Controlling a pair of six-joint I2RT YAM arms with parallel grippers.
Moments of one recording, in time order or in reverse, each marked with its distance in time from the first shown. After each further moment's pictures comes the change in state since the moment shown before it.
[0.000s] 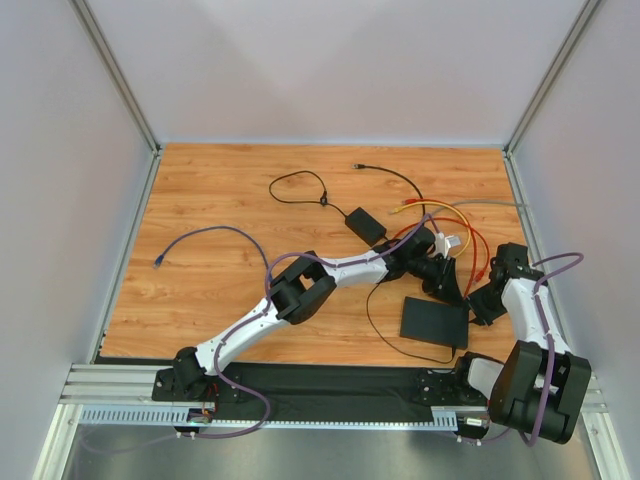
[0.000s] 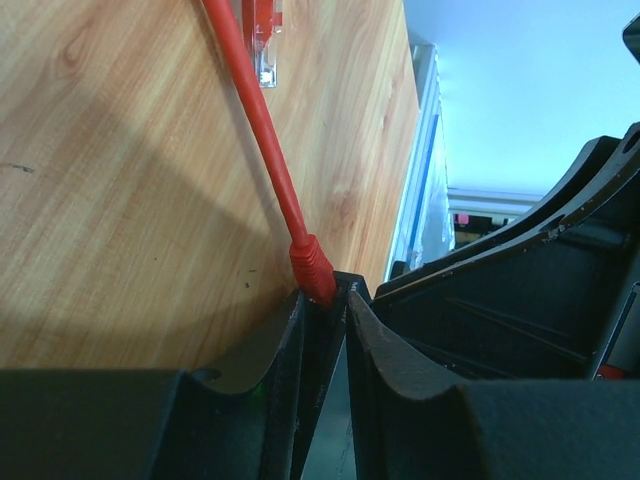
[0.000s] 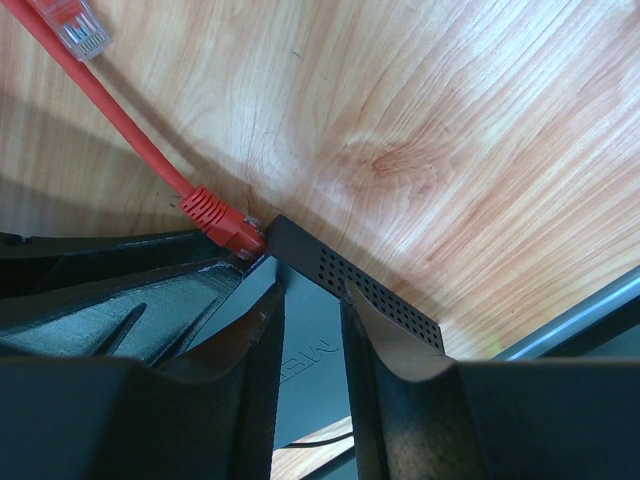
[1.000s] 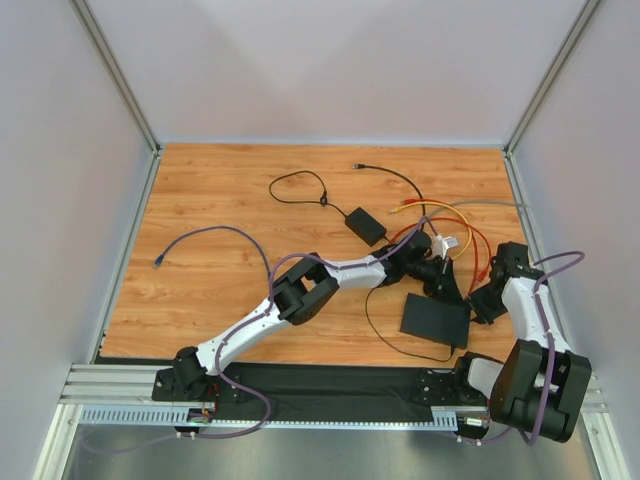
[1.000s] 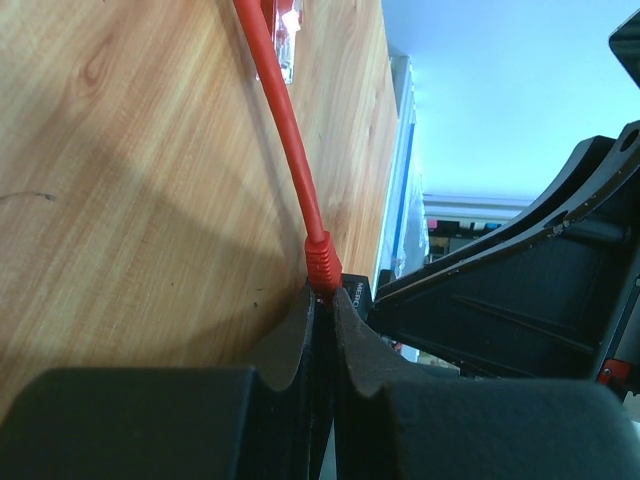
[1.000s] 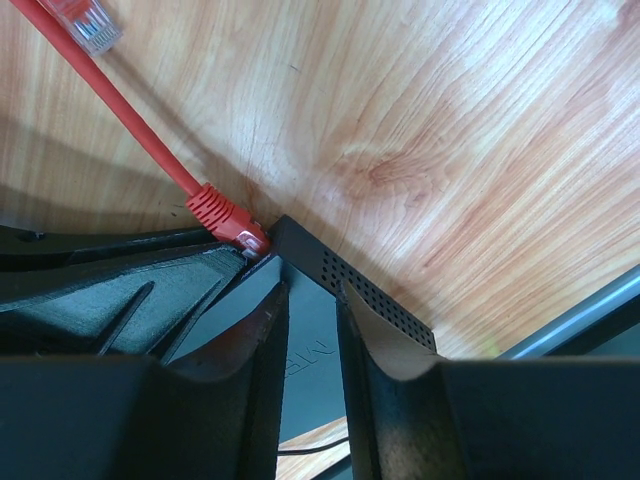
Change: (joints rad) left arm 0.008 0.042 -0.026 0.174 0.011 -0.113; right arm 0.000 0.005 0.004 0.005 0.018 0.001
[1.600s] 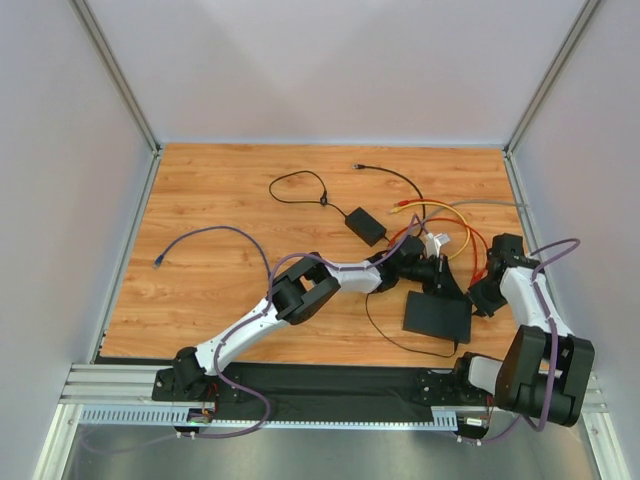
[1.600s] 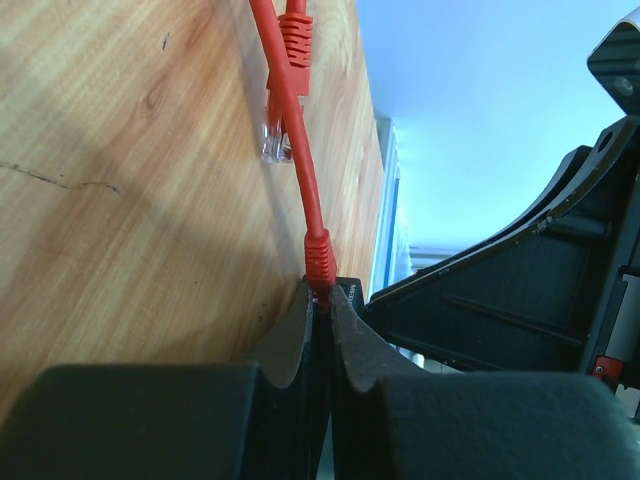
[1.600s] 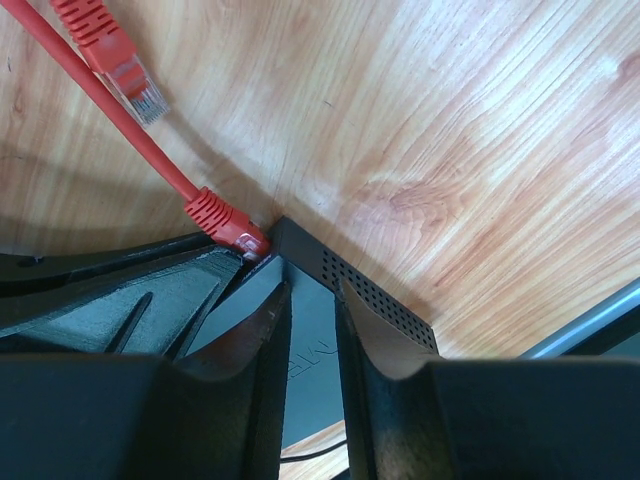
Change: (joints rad) left arm -0.004 -0.047 -0.169 0.253 -0.145 -0.108; right arm 0.045 0.083 0.047 0.025 0.050 -0.003
